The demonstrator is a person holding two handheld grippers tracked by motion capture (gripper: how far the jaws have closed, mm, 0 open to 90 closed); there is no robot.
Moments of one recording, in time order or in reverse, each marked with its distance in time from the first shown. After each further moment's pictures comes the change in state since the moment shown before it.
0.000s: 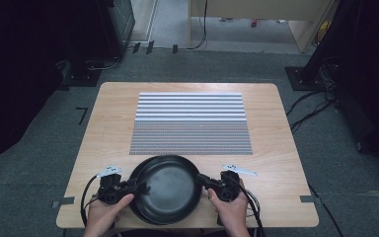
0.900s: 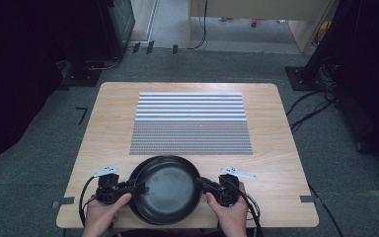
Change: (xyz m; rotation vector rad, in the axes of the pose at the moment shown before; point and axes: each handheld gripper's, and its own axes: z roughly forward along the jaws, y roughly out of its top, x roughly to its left) left arm 0.005 -0.001 -0.003 0.006 -0.033 -0.027; right arm 0.015 -0.006 -0.009 0.025 -0.069 -0.019
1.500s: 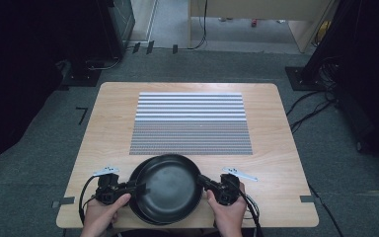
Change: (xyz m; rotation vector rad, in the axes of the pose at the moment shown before) left arm 0.001 0.000 -0.001 0.025 -0.040 -0.007; right arm -0.007 -0.003 0.007 -0.082 0.002 0.069
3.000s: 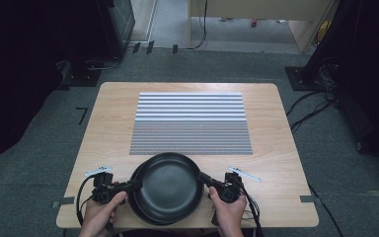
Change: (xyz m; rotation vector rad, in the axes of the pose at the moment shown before) left arm 0.006 0.000 -0.009 -0.086 -0.077 -0.126; right arm -0.018 0.000 0.007 -0.037 0.109 0.142
